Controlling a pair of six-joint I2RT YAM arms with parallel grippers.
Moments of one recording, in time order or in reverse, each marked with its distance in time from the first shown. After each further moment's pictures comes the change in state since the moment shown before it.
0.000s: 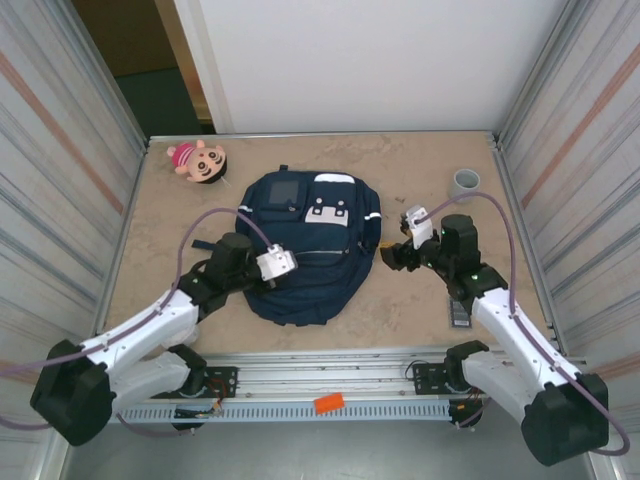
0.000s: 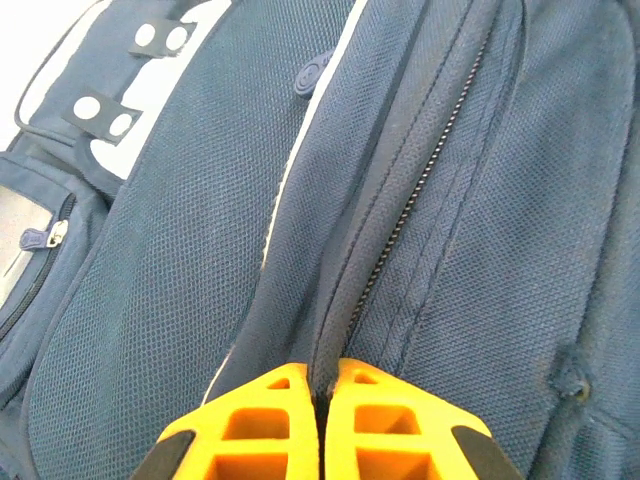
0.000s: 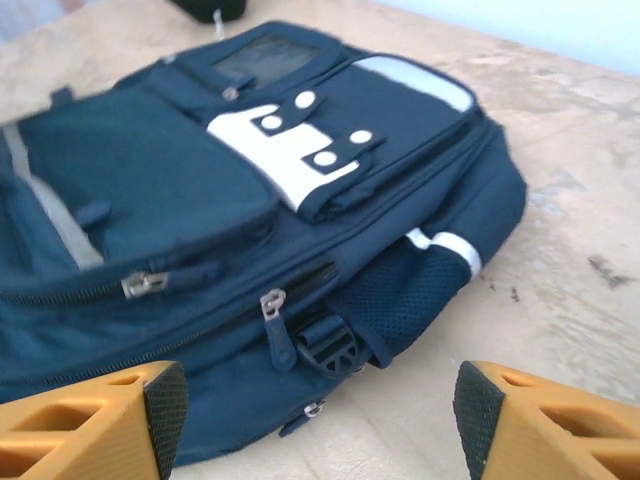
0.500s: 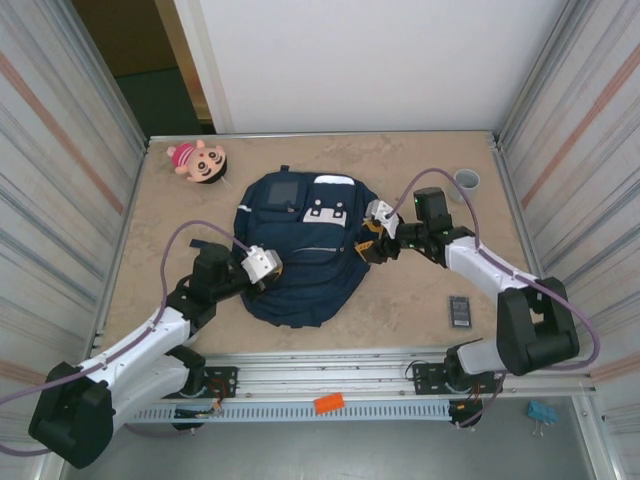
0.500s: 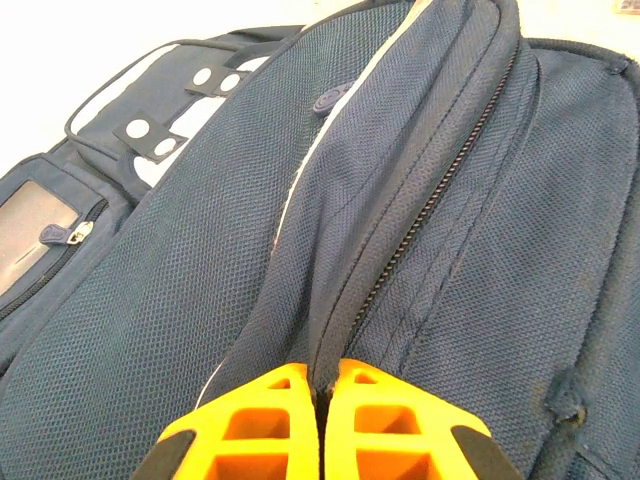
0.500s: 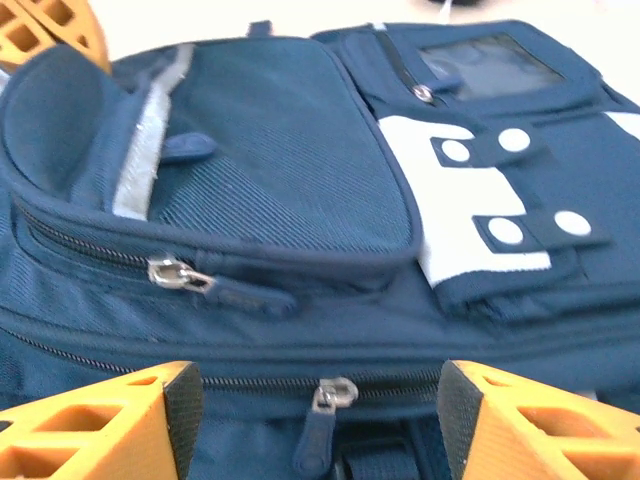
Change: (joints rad) left arm 0.105 -0.092 -0.157 0.213 0.153 -0.123; right arm 0.011 0.470 0.225 0.011 -0.407 -0.399
